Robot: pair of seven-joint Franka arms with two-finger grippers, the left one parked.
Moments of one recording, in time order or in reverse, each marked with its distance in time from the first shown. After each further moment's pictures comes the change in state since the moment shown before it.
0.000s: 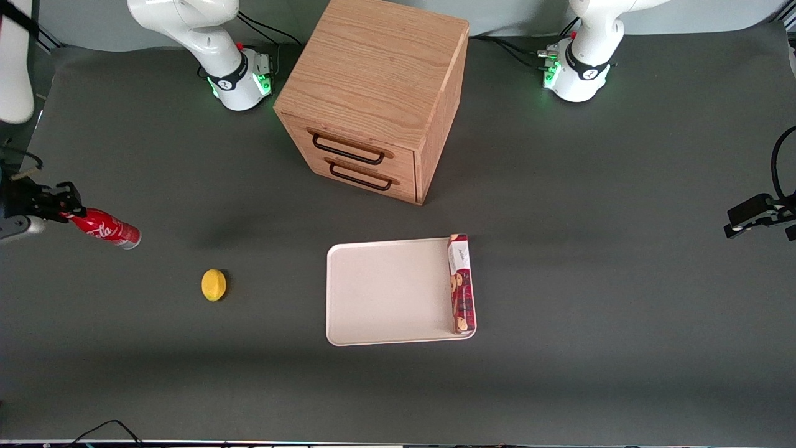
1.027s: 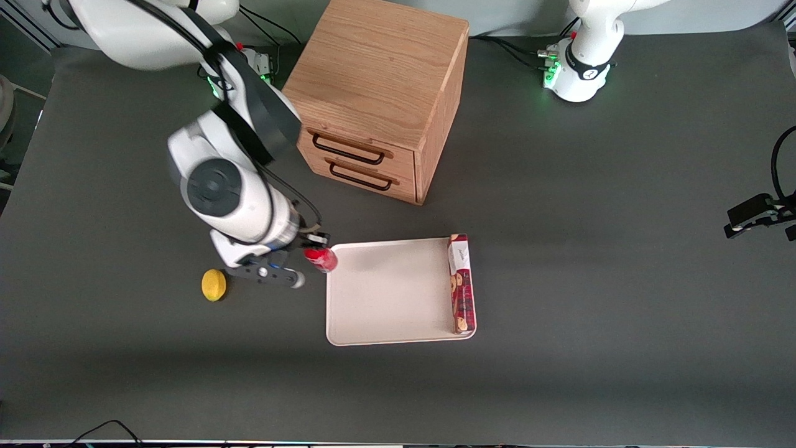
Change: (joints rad) arm 0.089 0.515 0.612 0.270 -0.116 0.197 1.241
